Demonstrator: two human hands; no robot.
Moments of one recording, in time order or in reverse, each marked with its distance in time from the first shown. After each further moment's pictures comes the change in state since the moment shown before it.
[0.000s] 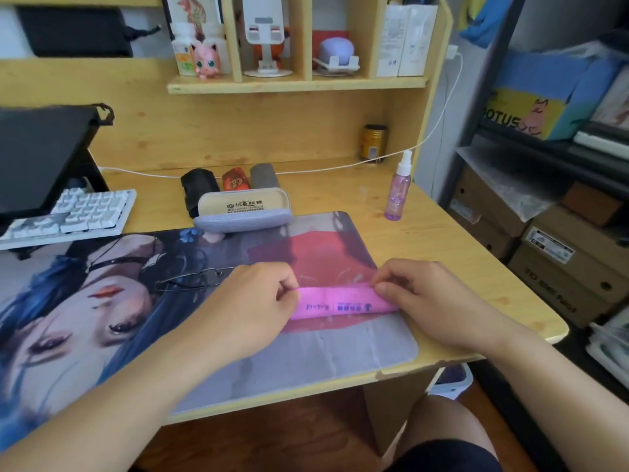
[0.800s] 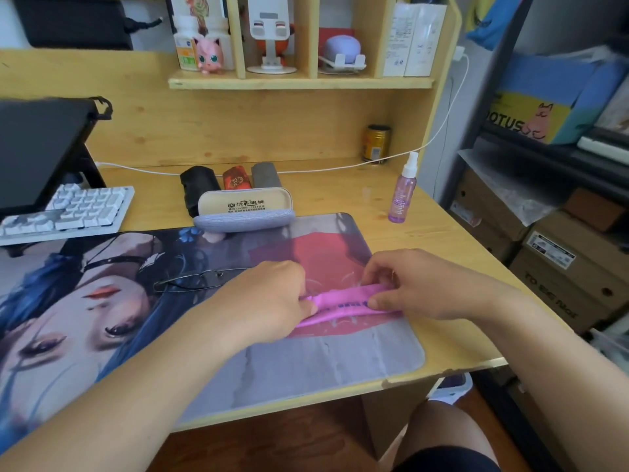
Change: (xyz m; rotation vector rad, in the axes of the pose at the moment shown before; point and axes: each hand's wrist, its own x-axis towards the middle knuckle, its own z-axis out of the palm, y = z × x) left_hand 0.022 0.017 -0.009 0.208 -0.275 -0.091; right_hand 0.038 -0.020 -0.015 -0.224 -0.318 0.135
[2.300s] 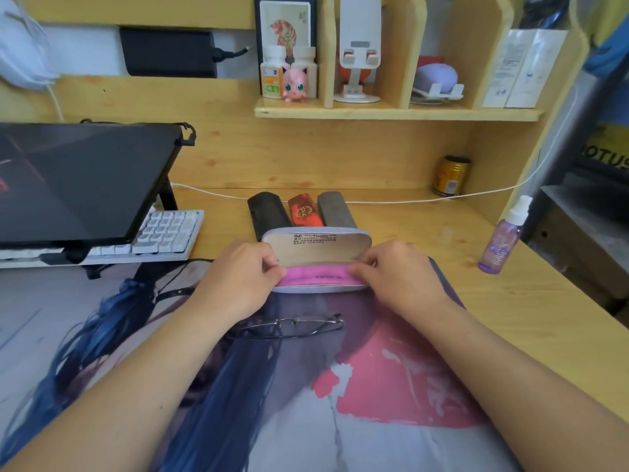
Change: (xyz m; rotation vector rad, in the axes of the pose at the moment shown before) left_hand 0.059 -0.153 -0.022 -0.275 0.504 -0.177; right_hand 0.156 -0.071 0.037 -0.005 0.467 0.076
